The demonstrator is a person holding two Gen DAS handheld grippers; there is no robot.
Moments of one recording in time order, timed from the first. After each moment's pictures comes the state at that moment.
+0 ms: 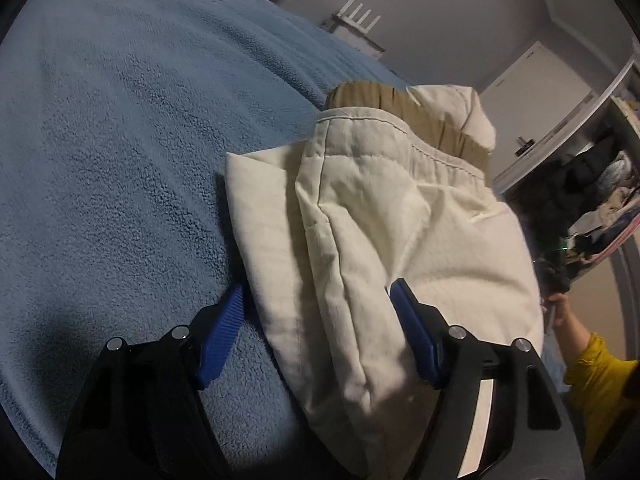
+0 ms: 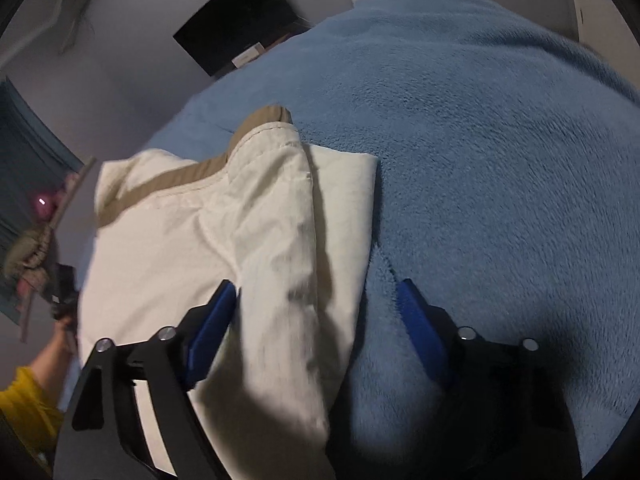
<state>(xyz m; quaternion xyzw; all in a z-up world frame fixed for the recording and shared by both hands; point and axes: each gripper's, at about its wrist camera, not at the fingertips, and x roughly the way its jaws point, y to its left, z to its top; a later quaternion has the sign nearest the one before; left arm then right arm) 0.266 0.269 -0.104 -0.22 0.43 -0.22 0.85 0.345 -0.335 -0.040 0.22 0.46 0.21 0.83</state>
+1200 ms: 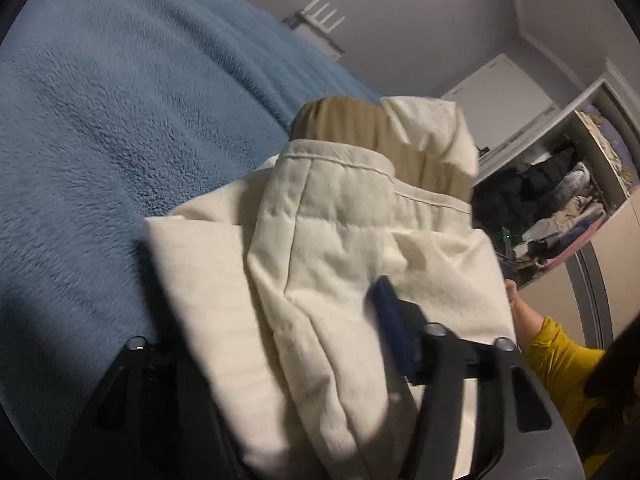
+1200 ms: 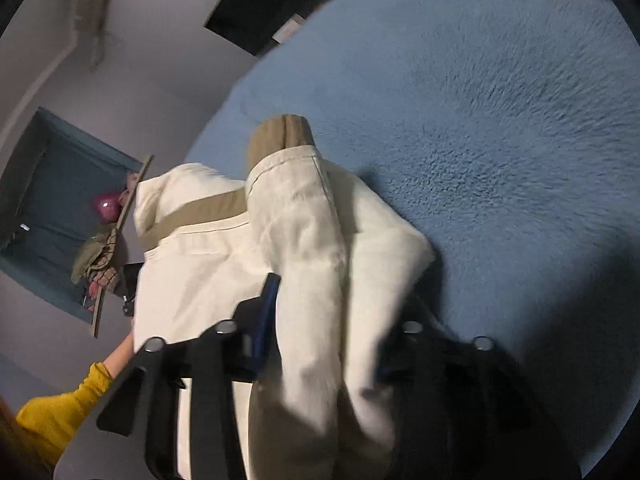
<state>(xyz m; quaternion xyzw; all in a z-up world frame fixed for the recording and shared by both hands) 0.306 0.259 -0.111 -0.26 0.42 -0.30 0.82 0.422 -0.297 -0.057 0.27 0.50 0.32 0.76</state>
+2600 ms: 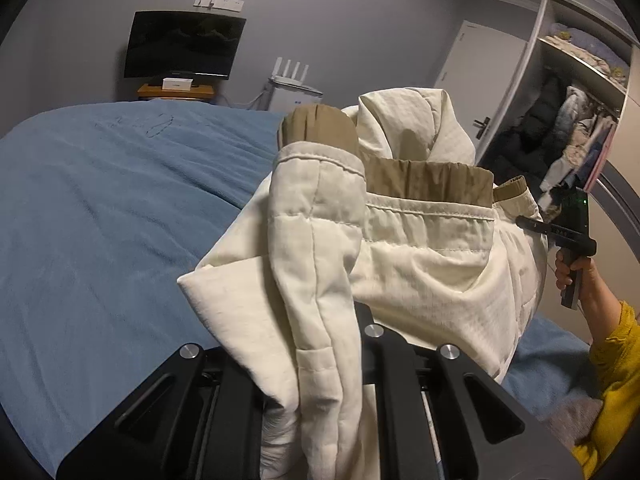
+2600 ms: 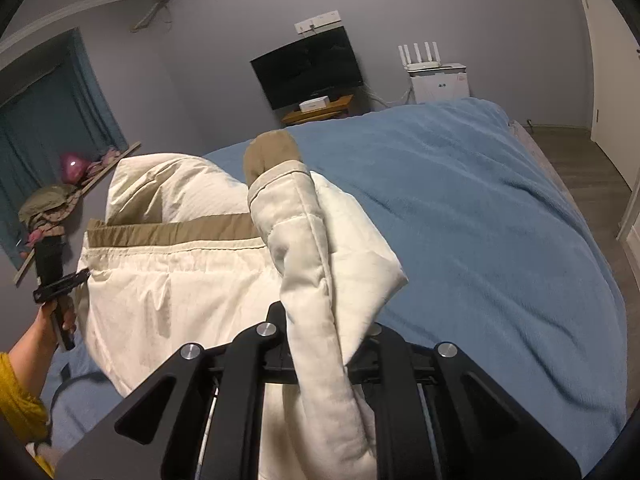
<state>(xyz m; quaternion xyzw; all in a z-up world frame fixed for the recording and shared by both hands) 0.105 0.185 0.108 -0.09 0.34 -0.22 0.91 0.119 -0.294 0.173 0.11 0.35 0.23 0.90</state>
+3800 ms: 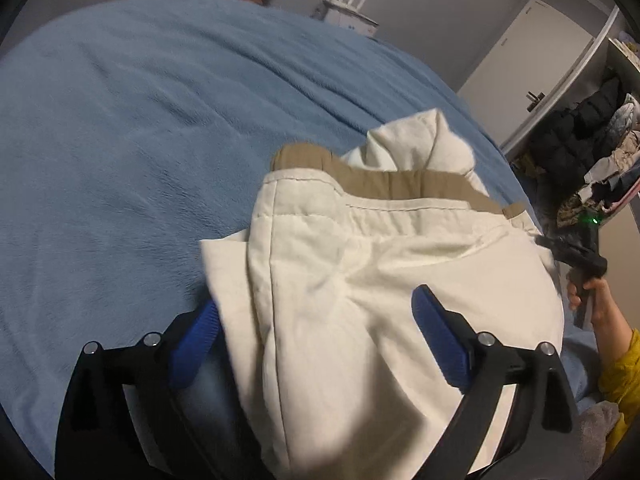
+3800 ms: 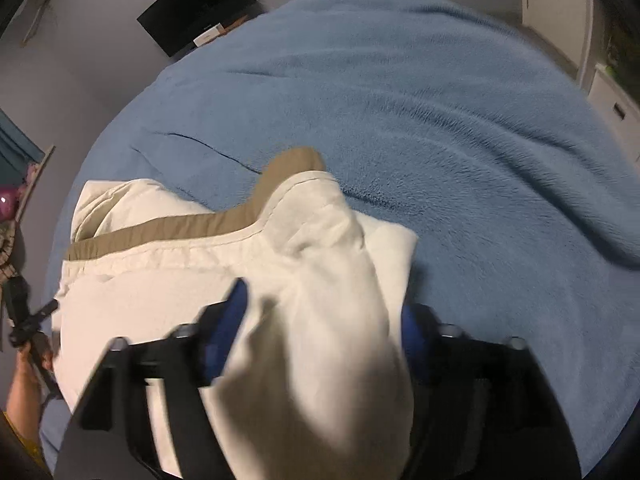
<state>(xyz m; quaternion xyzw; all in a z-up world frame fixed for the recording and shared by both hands) 0.174 0.201 -0.044 -0.12 0.46 -0.15 0.87 0.155 -0.315 0.013 0.13 0.50 0.07 0.85</state>
